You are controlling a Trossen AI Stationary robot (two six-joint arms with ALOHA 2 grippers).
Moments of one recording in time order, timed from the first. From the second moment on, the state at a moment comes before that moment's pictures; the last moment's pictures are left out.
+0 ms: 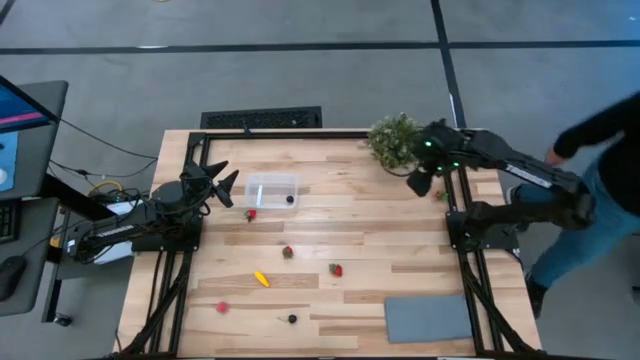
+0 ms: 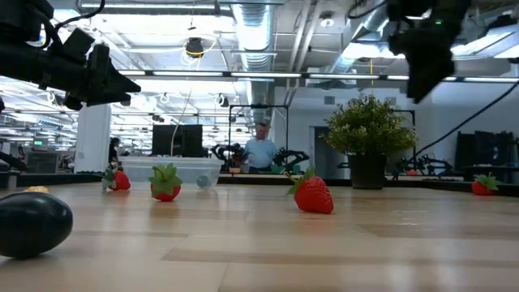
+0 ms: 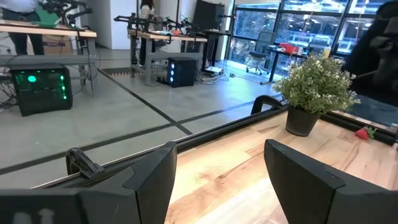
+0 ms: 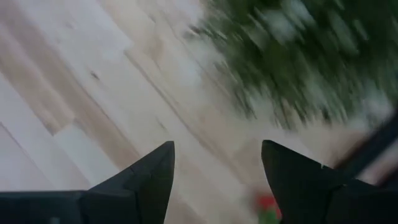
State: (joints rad) left arm 0.30 0.01 0.06 -0.10 -0.50 -0.18; right arm -0.54 1.01 1.01 -1.17 0.03 0.14
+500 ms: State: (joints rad) left arm 0.30 0.01 0.06 -0.10 -0.51 -0.18; right arm -0.59 0.91 0.79 -1.33 0.14 0.59
